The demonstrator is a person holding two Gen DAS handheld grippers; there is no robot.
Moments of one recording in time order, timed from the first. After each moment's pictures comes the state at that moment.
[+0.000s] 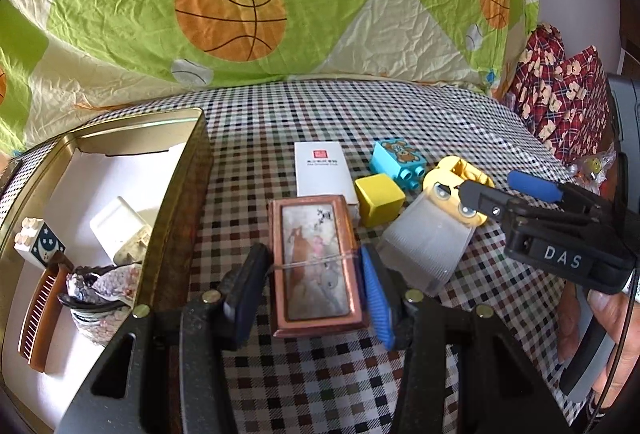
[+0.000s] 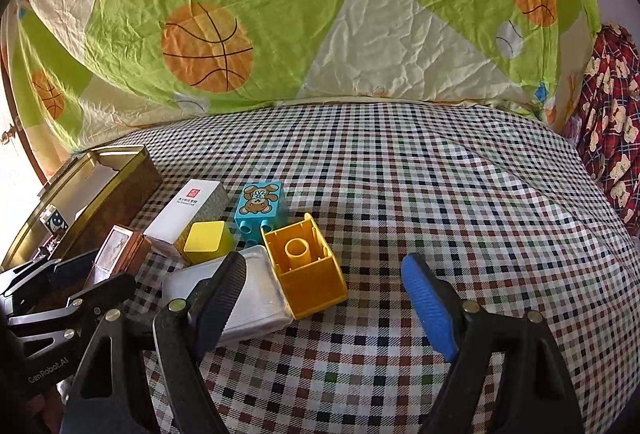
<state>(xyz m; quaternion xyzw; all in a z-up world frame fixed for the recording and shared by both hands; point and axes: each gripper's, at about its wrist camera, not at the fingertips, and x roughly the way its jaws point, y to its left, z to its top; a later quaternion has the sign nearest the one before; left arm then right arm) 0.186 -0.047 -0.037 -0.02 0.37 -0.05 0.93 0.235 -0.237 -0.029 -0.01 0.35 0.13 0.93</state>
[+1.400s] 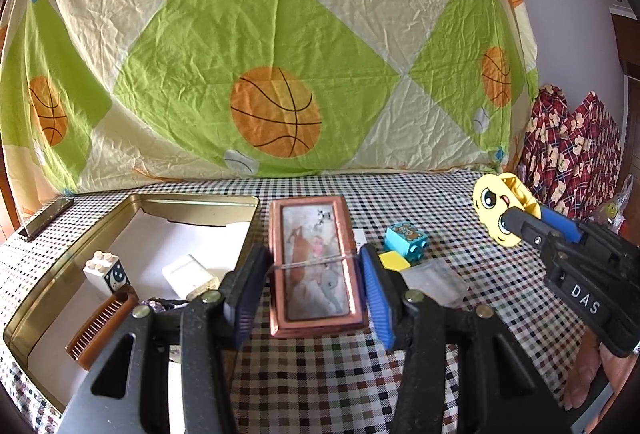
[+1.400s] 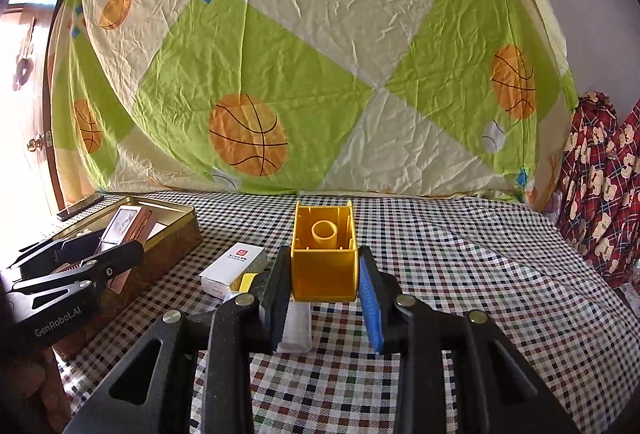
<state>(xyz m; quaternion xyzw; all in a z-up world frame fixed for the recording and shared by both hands) 0.128 -0.043 -0.001 -0.02 0.20 0.02 0.98 0.156 -0.234 0.008 -0.02 0.16 0.14 0.98</state>
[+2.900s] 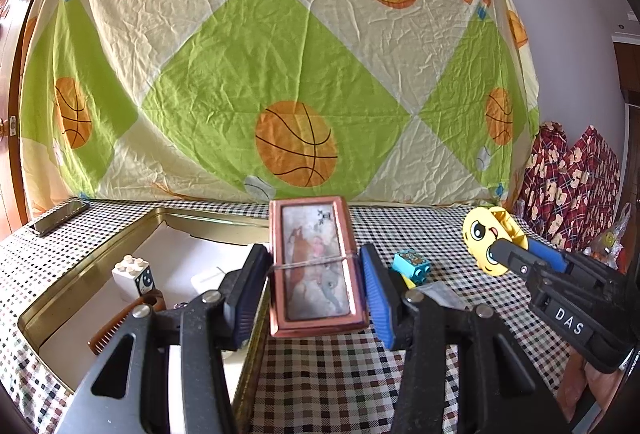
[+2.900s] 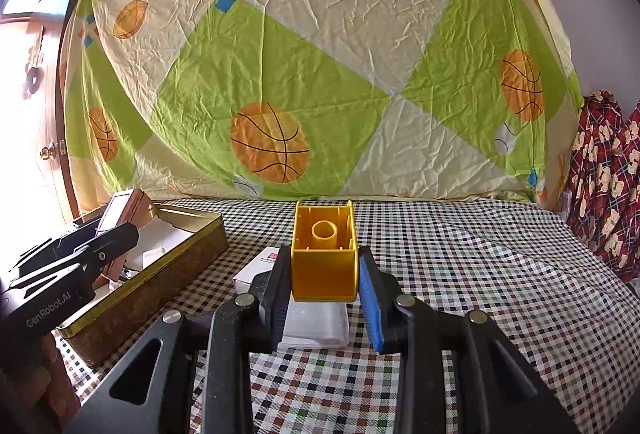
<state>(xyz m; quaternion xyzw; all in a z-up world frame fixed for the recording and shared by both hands) 0.094 -0.021 0.006 -0.05 0.14 0.03 0.99 0.137 -0.217 0.010 -0.01 0.15 0.17 0.97</state>
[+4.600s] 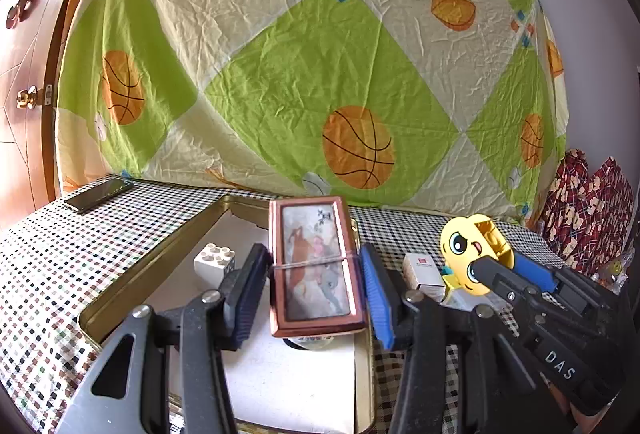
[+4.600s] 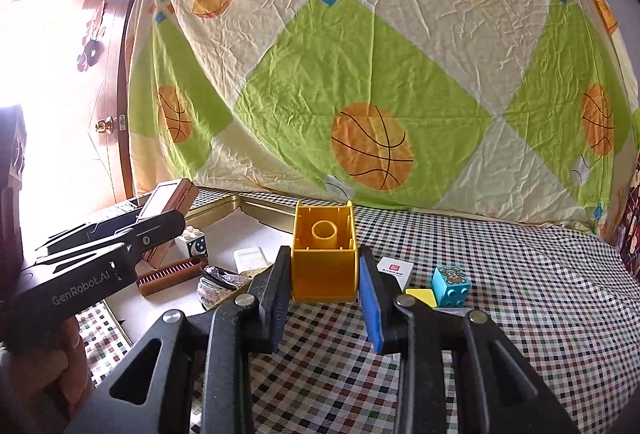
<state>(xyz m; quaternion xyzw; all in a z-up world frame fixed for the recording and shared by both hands) 0.065 0.059 0.003 -0.10 0.14 0.07 0.98 0.109 -0.121 0.010 -0.05 0.14 0.26 0.95</state>
